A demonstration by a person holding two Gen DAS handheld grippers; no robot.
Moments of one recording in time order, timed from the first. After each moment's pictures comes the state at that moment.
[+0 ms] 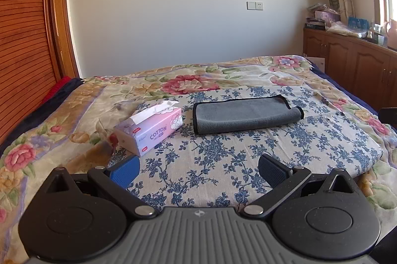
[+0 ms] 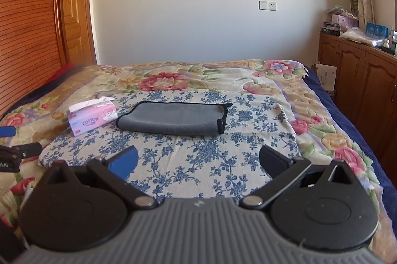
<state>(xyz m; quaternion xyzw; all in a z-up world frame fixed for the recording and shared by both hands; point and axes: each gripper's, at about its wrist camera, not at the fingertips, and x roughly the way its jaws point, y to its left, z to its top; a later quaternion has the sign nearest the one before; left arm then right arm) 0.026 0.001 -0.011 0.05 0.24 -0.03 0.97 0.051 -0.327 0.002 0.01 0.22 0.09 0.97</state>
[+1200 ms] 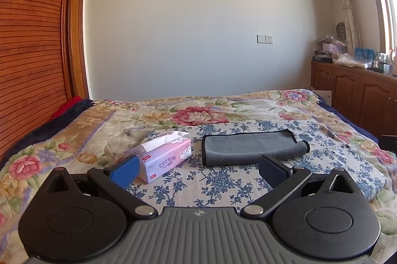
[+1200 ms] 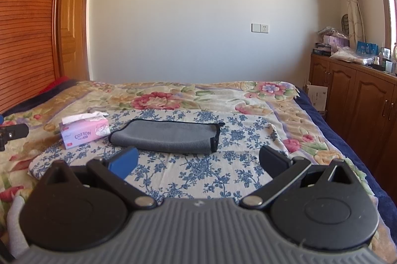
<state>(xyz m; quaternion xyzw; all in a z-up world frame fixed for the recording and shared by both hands) 0.018 0.009 -0.004 0.03 0.16 -0.01 0.99 0.044 -0.322 -0.004 -0.01 0.16 0.06 0.98</state>
